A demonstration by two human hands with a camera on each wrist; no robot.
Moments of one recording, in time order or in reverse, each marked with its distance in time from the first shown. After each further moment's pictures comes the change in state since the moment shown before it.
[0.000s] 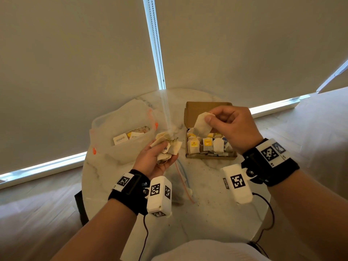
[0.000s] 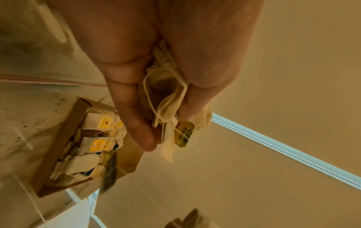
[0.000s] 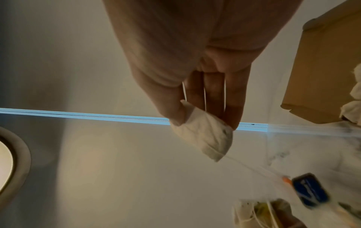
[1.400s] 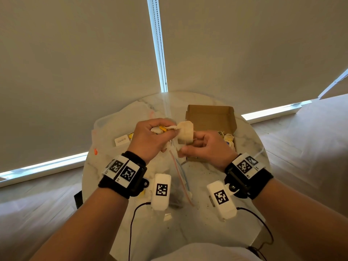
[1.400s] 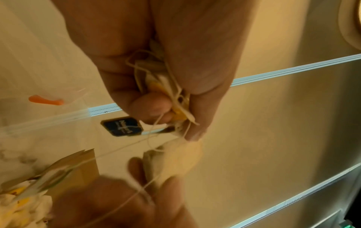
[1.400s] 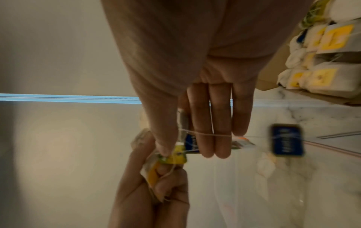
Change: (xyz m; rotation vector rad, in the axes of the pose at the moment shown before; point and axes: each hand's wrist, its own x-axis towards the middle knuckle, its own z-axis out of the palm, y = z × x) left_hand -0.013 0.047 0.035 0.684 -0.066 0.554; right_hand -0.012 0.029 0.036 0.120 -0.357 0.249
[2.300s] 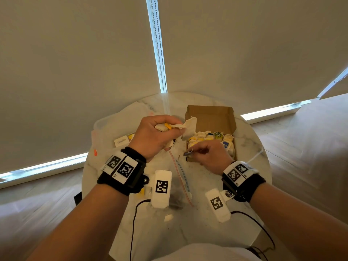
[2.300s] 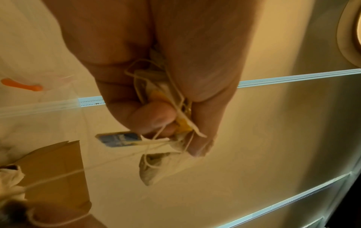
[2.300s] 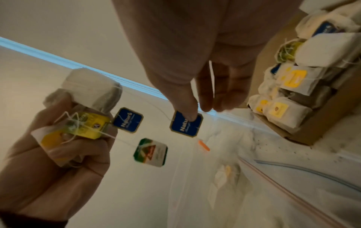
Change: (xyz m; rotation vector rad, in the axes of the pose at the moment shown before) left_hand 0.001 0.017 0.004 -0.046 -0.171 0.042; right_hand 0.004 0.040 -0.007 -0.445 0.212 0.032
